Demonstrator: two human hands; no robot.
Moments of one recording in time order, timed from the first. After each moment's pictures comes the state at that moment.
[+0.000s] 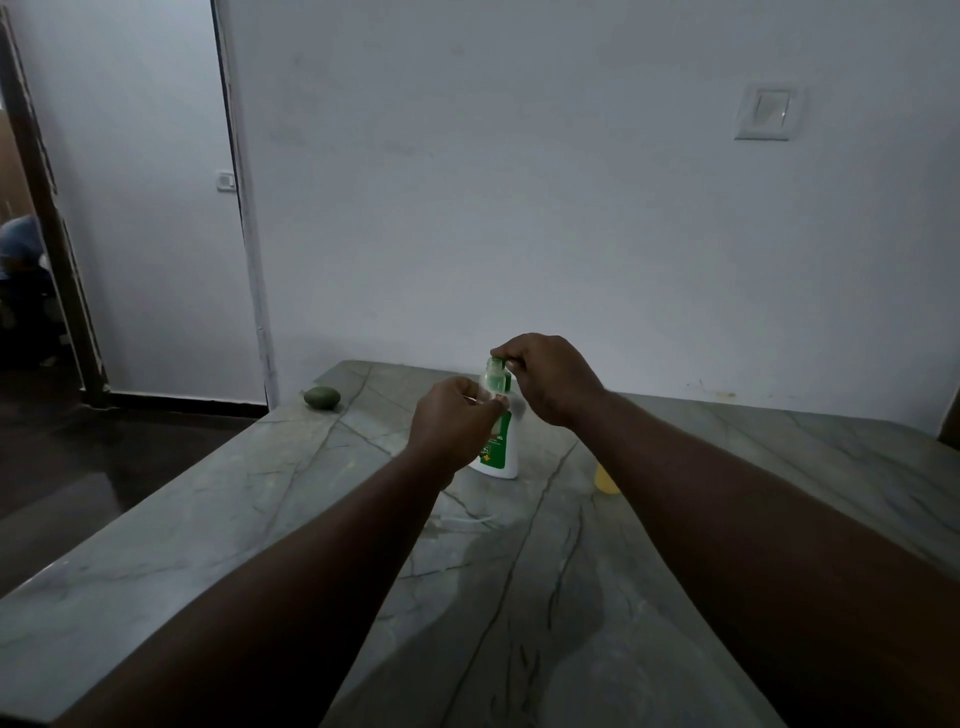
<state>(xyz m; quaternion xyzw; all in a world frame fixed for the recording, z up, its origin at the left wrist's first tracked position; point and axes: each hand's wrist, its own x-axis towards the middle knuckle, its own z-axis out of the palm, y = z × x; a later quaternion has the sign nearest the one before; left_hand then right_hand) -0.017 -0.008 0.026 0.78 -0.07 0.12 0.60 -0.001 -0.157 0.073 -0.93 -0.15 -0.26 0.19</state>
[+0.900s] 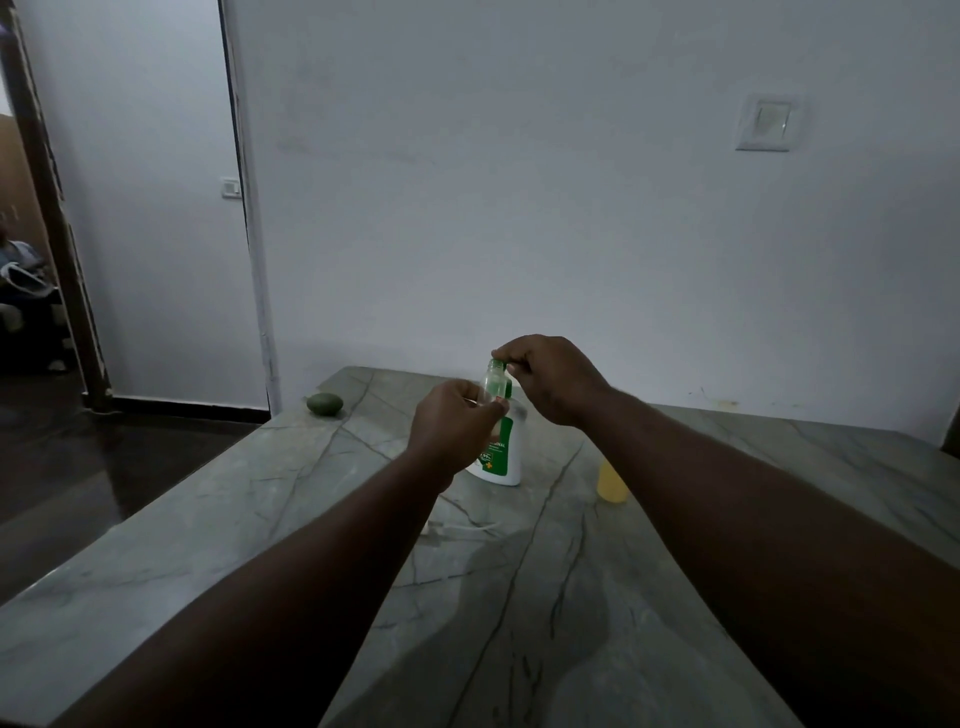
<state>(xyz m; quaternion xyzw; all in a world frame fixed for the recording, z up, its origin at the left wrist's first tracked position) -0.015 -0.004 0.031 0.78 -0.08 0.13 0.60 0.003 -0.161 0.081 -0.93 -0.17 -0.26 0.19</state>
